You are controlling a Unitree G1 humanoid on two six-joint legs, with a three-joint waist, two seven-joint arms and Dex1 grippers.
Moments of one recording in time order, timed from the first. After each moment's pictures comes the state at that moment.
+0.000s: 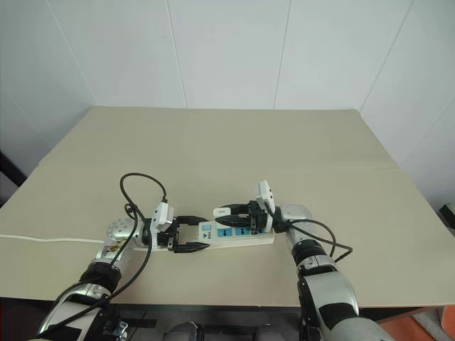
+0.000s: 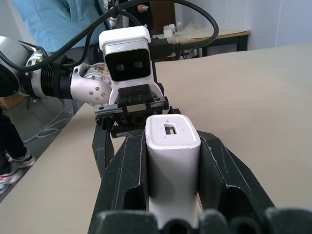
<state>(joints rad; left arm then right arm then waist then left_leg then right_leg) -0.53 0.39 -0.10 0.70 -0.27 -0.29 -1.44 -0.79 -0.20 0.02 1.02 0.32 -0.30 1.53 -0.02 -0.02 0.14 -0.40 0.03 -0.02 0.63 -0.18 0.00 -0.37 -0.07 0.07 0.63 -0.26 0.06</state>
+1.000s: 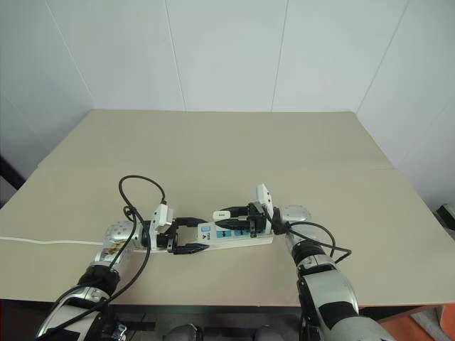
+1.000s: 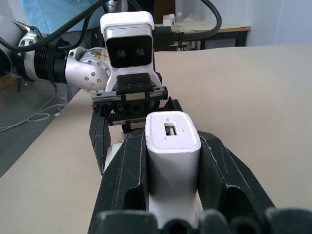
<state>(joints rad) -0.50 0.39 -0.10 0.68 -0.27 -0.28 -1.42 -0.79 -0.20 0.06 1.07 0.29 -0.37 1.52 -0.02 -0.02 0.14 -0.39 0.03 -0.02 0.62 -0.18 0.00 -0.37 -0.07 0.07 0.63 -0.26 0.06</state>
